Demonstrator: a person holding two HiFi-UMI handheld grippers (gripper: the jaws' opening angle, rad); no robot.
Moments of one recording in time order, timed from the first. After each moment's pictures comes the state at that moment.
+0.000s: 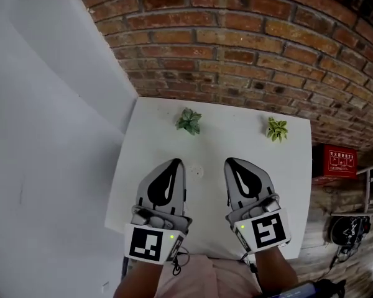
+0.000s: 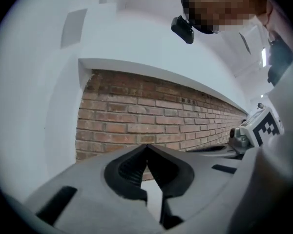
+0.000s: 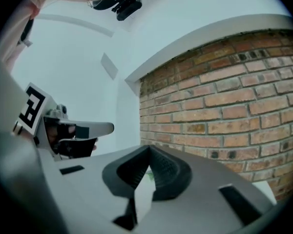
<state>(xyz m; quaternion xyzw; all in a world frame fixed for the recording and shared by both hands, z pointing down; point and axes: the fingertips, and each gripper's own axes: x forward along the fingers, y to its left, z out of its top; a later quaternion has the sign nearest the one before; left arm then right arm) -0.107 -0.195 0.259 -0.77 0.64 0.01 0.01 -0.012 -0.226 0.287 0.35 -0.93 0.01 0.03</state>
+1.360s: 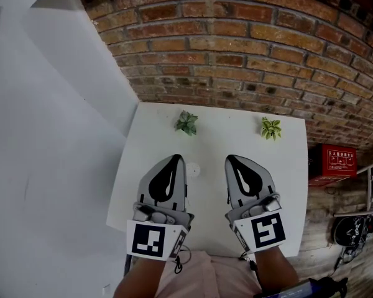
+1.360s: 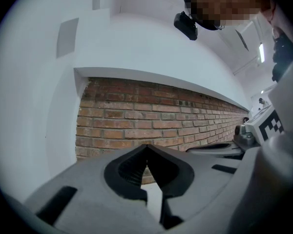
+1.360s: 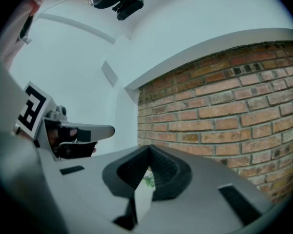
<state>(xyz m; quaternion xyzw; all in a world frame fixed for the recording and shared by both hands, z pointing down) -0.083 -0.186 0.231 -0.76 0.65 0.01 0.03 0.015 -0.213 0.254 0.37 -0.93 -0.02 0.00</state>
